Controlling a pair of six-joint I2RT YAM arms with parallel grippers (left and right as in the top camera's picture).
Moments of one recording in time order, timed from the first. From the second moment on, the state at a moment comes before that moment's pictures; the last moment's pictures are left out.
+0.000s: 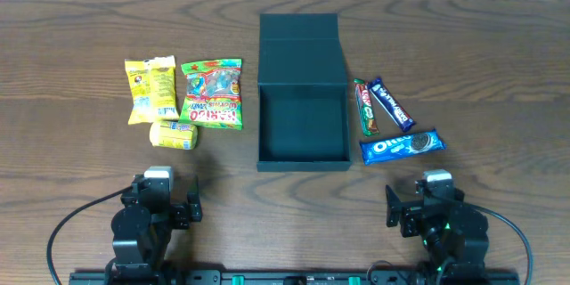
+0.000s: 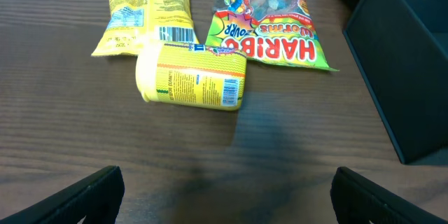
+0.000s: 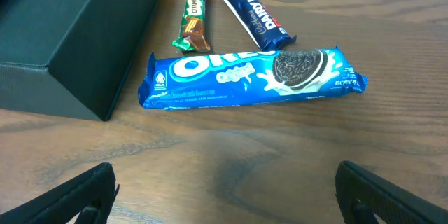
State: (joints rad) left arm 0.00 0.01 0.16 -0.68 0.07 -0.02; right arm 0.01 0.02 0.17 -0.74 -0.11 -0.06
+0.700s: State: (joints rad) left arm 0.00 0.01 0.16 -0.59 0.24 -0.61; right arm 0.01 0.02 0.17 -0.74 -0.11 -0.06
